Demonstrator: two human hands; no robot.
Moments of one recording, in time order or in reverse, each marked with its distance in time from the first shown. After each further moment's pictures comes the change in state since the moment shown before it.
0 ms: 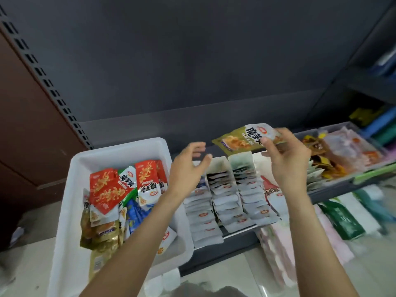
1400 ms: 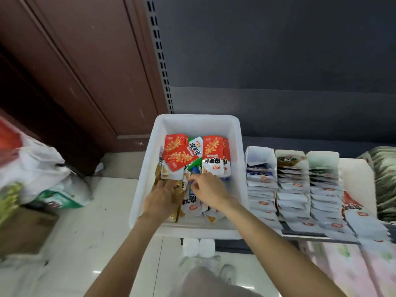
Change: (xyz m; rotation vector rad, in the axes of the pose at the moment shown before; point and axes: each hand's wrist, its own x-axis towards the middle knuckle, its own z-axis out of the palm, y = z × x) left_hand -0.149 -0.149 -0.126 0.777 -0.035 -0.615; right_hand -0.155 -0.034 0.236 -0.318 -1.215 -0.258
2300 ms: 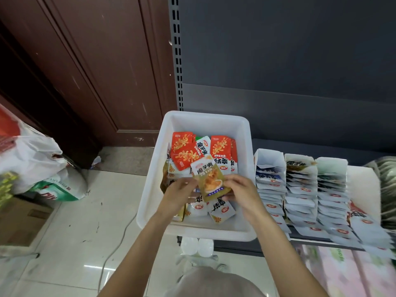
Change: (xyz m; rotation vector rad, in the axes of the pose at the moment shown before) left_hand -0.015 0.031 -0.029 -1.059 -0.241 -0.186; right_hand -0.051 0.000 -0.037 1.109 0.214 0.483
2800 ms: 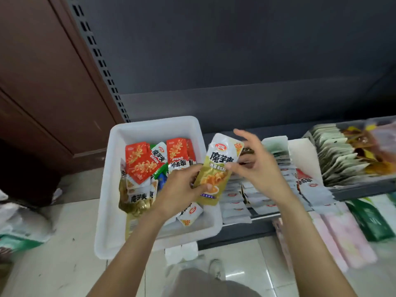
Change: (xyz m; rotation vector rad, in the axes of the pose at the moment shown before) left_hand -0.010 0.060 0.074 0.438 -0.321 0.607; right_hand -0.054 -0.051 -0.111 -0.306 0.189 -0.555
